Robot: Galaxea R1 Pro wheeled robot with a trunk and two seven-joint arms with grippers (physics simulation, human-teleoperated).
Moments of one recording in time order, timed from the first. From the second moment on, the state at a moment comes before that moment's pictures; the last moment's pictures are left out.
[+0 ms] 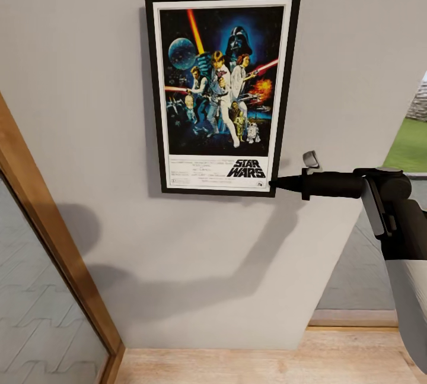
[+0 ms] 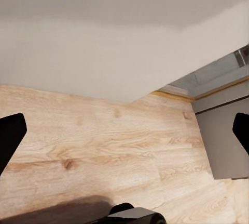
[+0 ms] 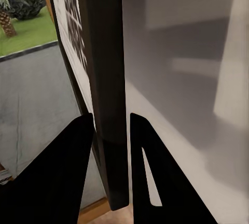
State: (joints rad) left arm -0.24 0.34 0.33 -0.03 0.28 -0.32 -1.23; right arm -0.95 -0.33 0.01 -1.35 -0.13 0.83 1.33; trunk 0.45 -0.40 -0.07
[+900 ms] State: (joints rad) left arm -0.24 0.34 0.33 -0.03 0.28 -0.32 -1.23; right arm -0.95 -0.33 0.01 -1.35 -0.18 0.83 1.33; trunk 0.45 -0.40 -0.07
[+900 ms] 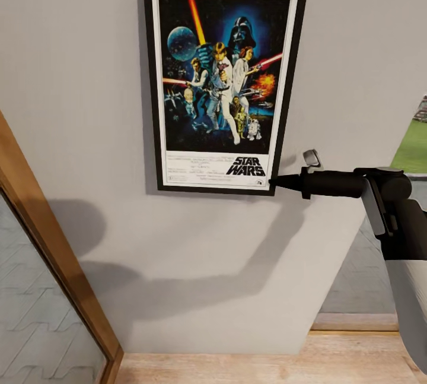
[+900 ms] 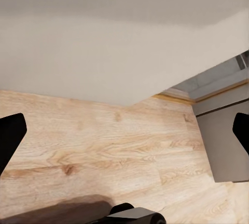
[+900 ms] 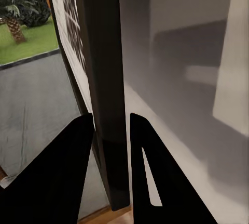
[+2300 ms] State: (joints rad) left arm -0.24 0.34 0.33 -0.03 0.28 -0.33 -1.24; right arm -0.95 -0.33 0.01 -1.35 -0.15 0.83 1.33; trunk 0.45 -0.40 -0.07
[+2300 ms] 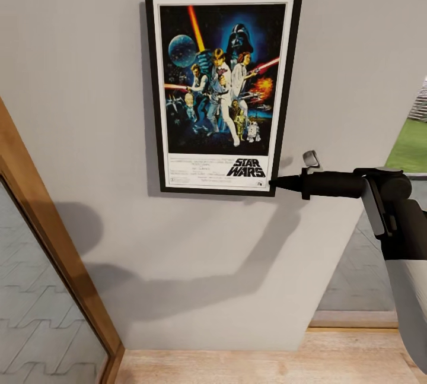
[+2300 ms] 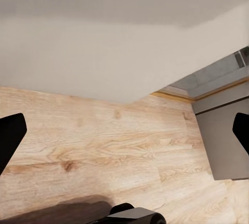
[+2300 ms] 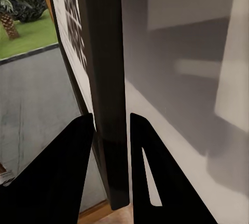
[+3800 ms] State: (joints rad) left arm -0.24 0.35 0.33 -0.03 0.28 -0.33 -1.24; right arm -0.95 -0.28 0.00 -1.35 -0.13 0.83 1.33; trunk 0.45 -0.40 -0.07
